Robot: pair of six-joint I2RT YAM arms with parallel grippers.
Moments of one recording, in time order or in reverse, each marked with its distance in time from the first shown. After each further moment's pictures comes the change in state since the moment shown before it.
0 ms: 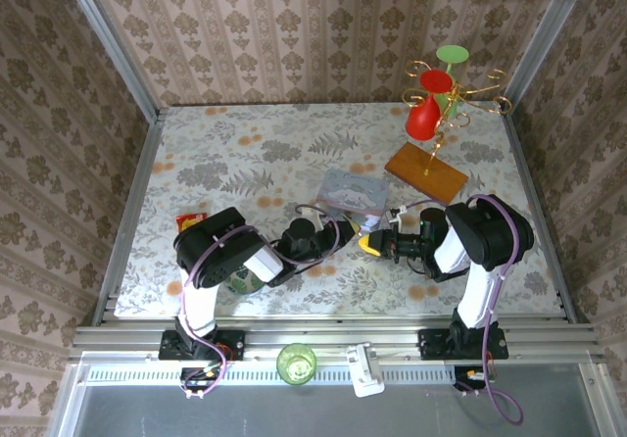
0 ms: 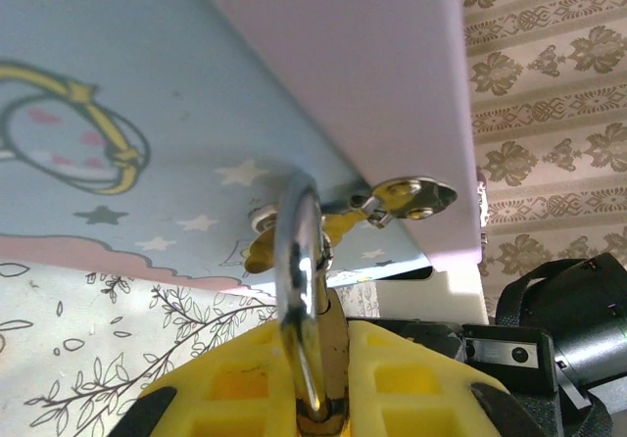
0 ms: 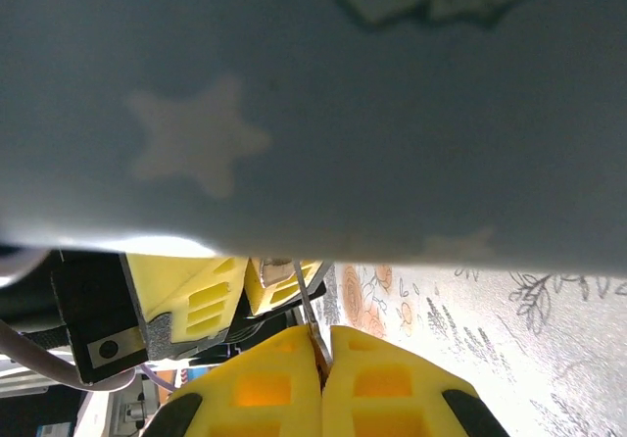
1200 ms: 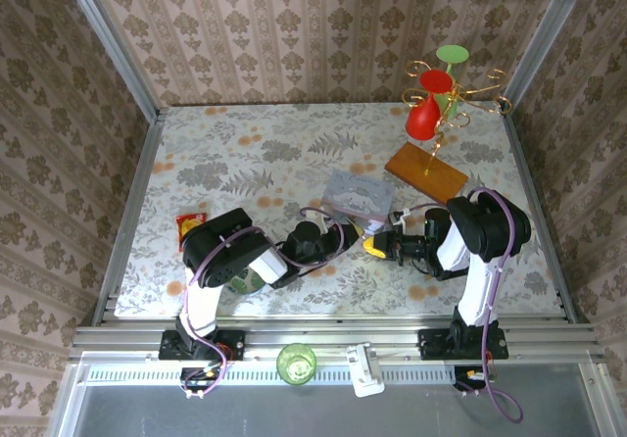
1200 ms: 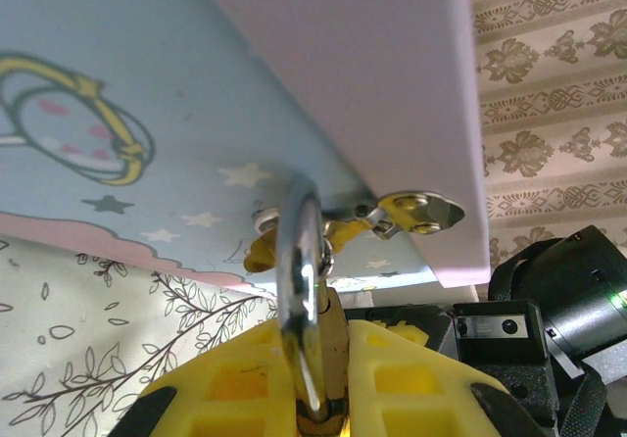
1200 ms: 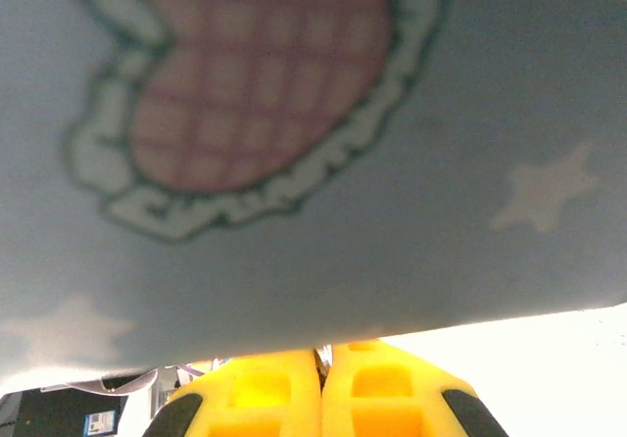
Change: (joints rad) left arm -0.033 0.033 0.021 -0.003 -0.022 0.001; right arm -0.070 0.072 0.011 0.001 -0.095 0.026
